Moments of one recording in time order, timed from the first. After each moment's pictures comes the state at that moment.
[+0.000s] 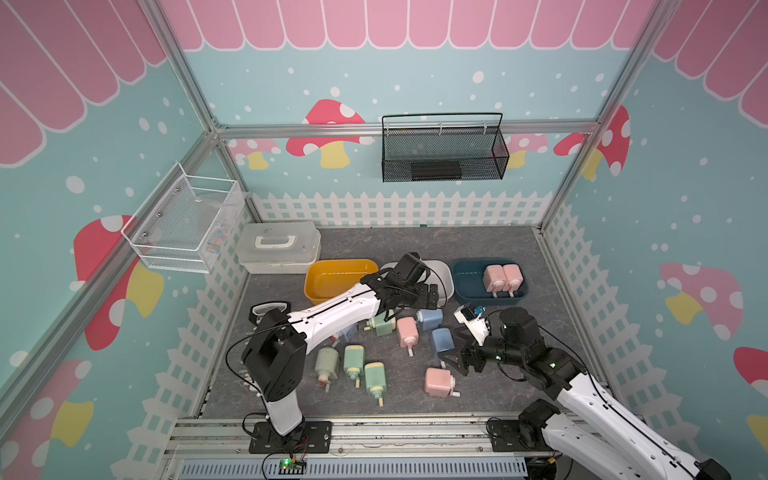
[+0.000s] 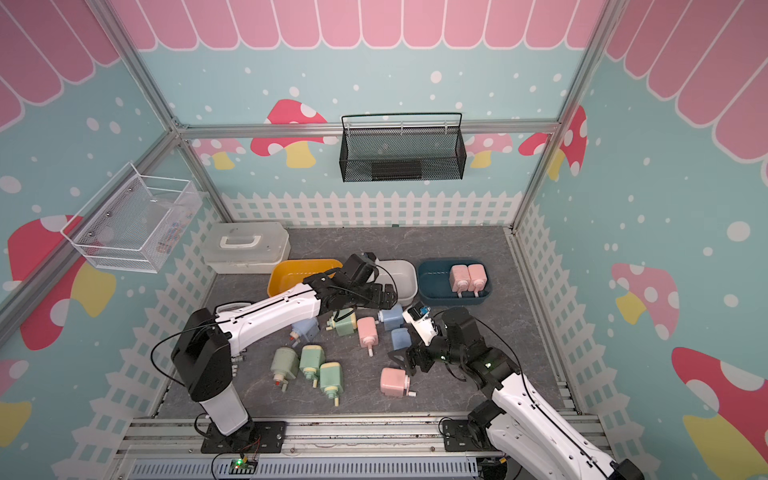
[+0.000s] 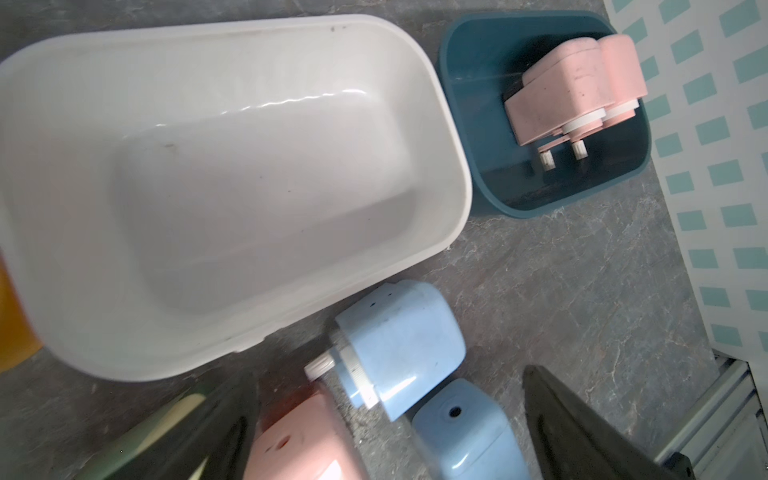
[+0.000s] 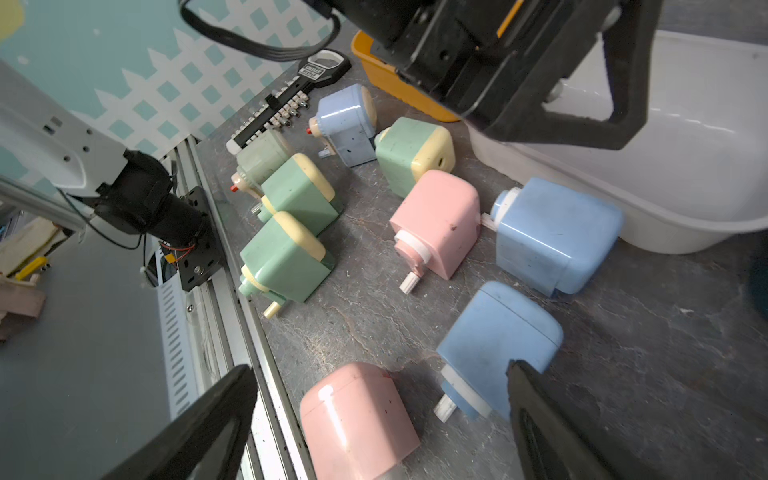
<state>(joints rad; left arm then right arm) -0.76 1.73 1.35 -0.49 0.02 -0.55 0.60 0.73 0.54 -0.42 -0.49 0.03</state>
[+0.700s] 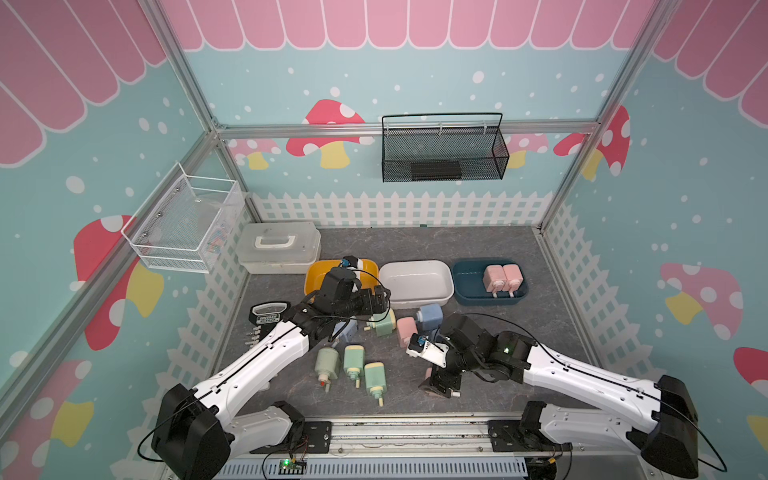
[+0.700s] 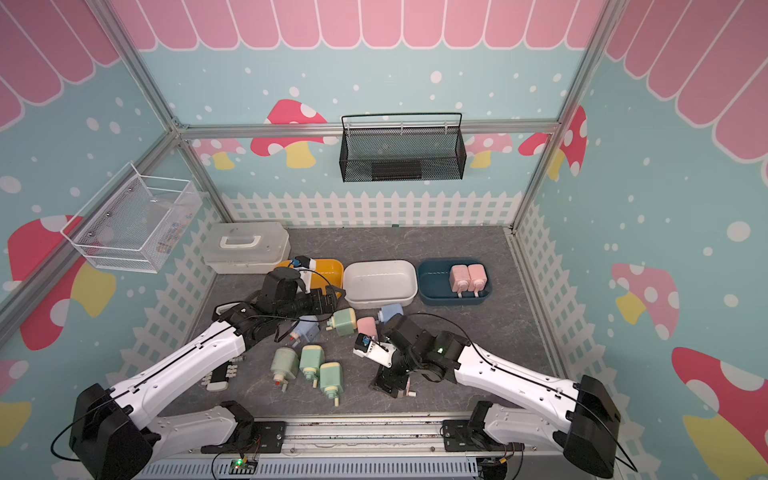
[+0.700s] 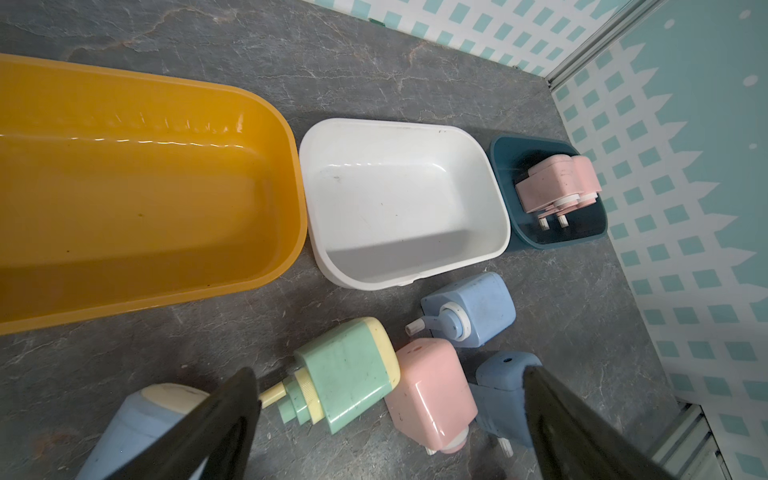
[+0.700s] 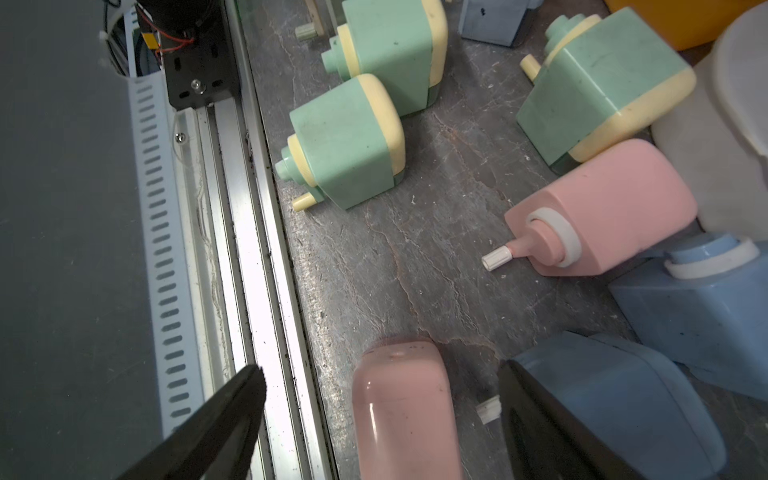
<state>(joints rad) -0.54 1.19 0.89 -0.33 0.07 -0.52 1.01 1.15 0.86 -0.71 -0.23 -0.23</state>
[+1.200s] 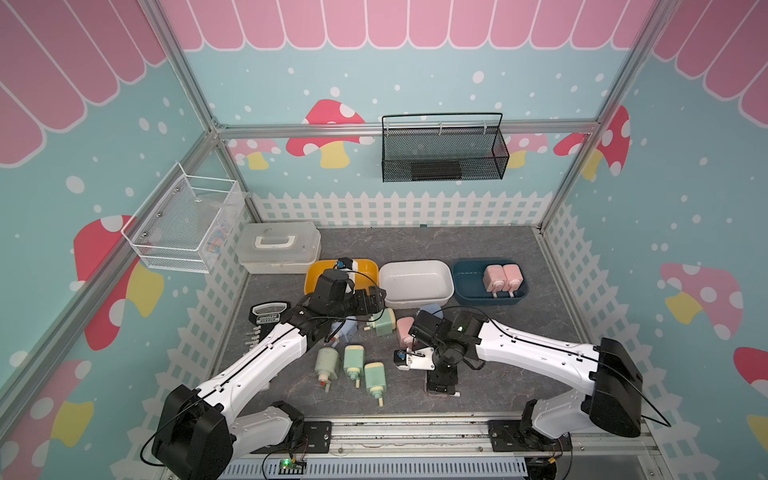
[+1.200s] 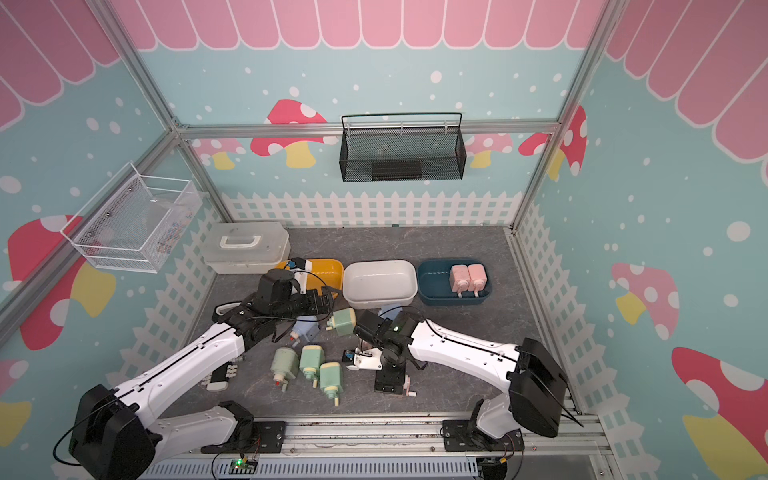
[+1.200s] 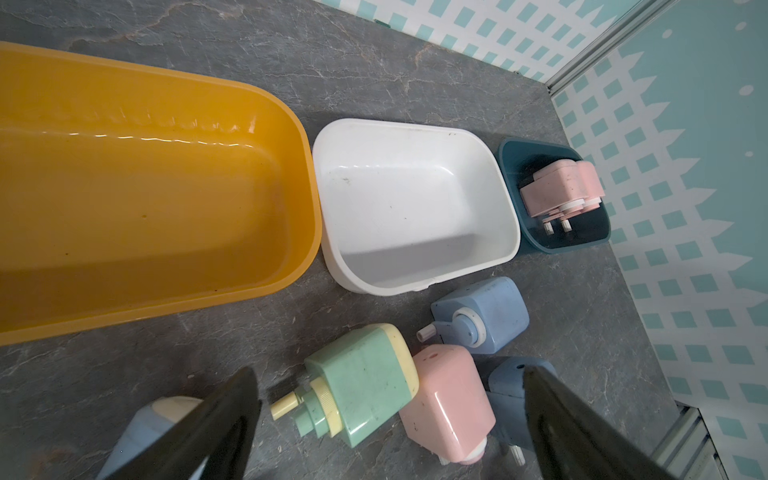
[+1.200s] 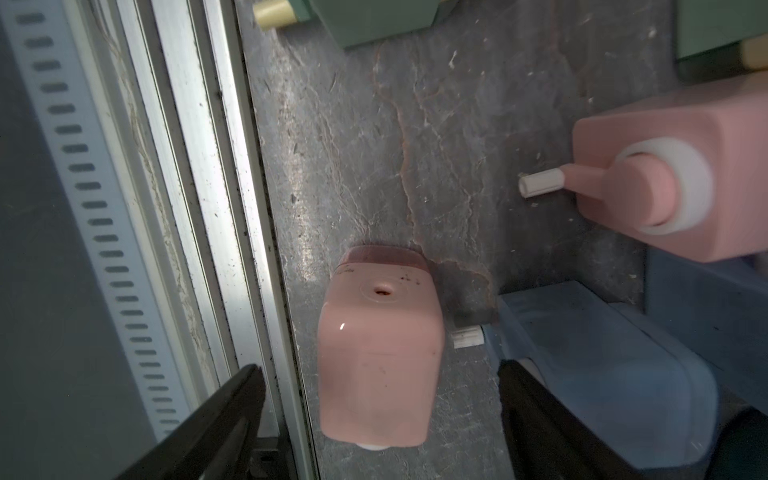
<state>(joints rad) -0.48 1.19 0.83 -0.27 0.13 -0.50 1.04 1.49 1.11 -1.09 -0.10 -0.49</state>
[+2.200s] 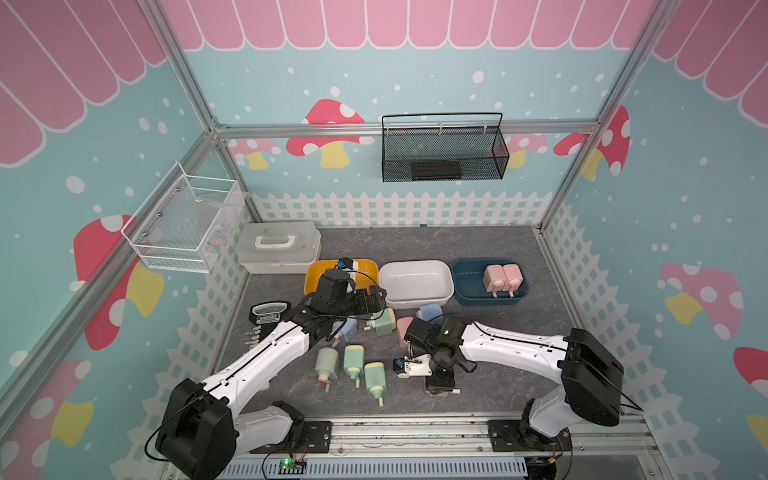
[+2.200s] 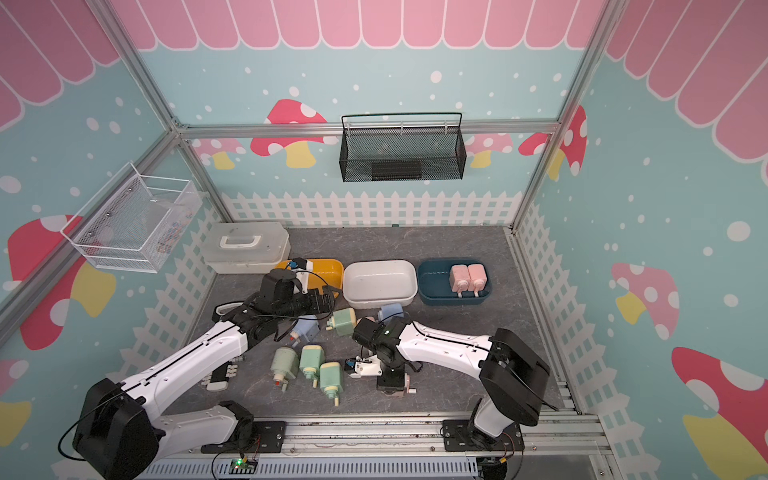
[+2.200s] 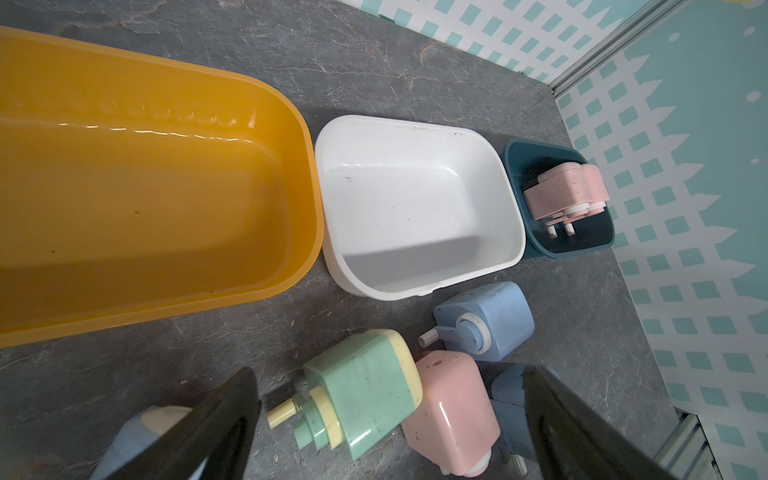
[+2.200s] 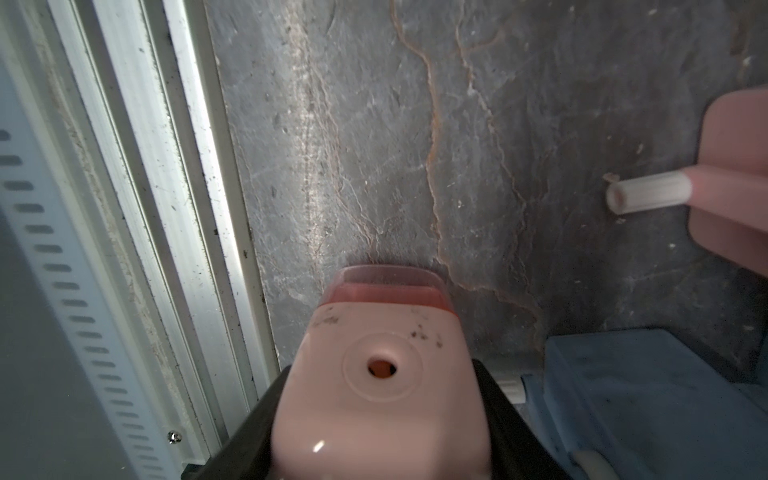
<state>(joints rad) -0.47 1.22 0.82 -0.23 0.14 -0.52 1.03 1.56 1.03 -0.99 -0.13 -0.52</state>
